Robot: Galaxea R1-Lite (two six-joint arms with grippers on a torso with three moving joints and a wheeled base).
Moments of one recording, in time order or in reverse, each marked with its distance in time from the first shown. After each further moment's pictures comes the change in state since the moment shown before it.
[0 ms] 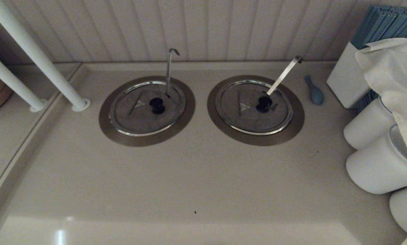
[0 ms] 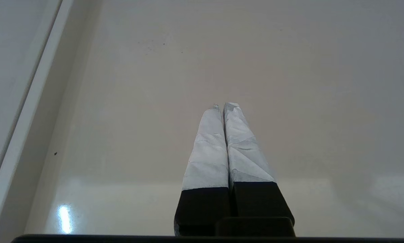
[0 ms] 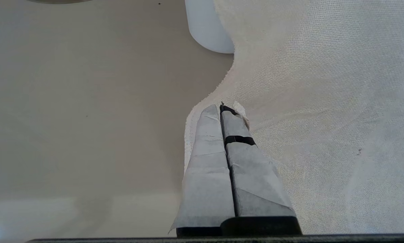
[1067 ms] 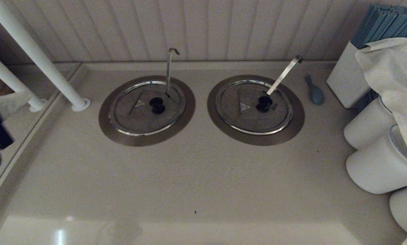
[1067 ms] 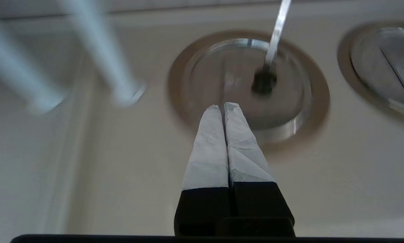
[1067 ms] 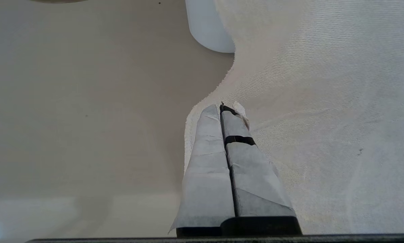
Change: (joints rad) left arm -0.096 1.058 -0.731 -0.417 -0.010 -0.046; right arm -0.001 0.000 0.000 0.000 0.000 0.000
